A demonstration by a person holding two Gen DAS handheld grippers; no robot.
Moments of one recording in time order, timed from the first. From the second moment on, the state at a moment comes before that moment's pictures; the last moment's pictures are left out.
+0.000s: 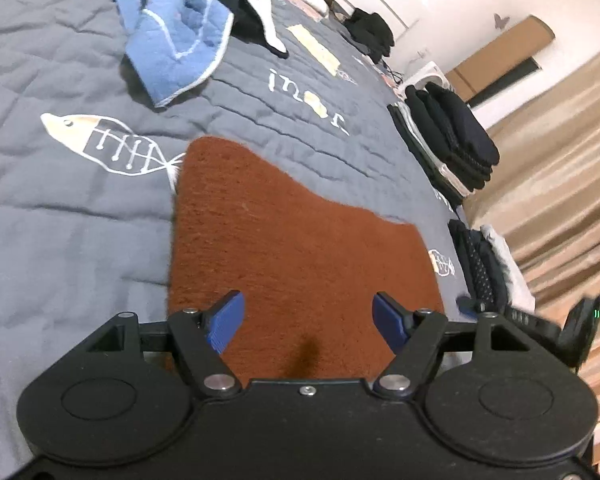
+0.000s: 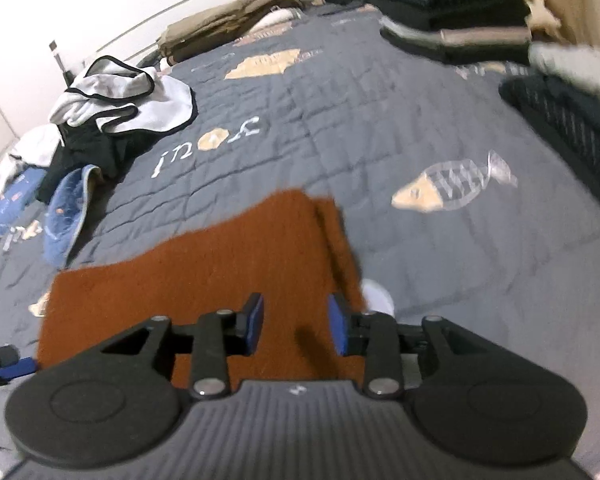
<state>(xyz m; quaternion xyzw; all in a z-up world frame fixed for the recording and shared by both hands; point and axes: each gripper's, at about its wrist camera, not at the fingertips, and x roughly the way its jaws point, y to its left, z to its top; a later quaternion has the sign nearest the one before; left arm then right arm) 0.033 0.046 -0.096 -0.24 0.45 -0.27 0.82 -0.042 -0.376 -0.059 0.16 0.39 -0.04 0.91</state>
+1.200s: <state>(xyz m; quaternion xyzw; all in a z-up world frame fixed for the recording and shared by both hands) 0.017 0.050 -0.076 -0.18 0.41 -0.28 0.85 0.046 -0.387 -0.076 0.20 0.37 -0.06 0.91</state>
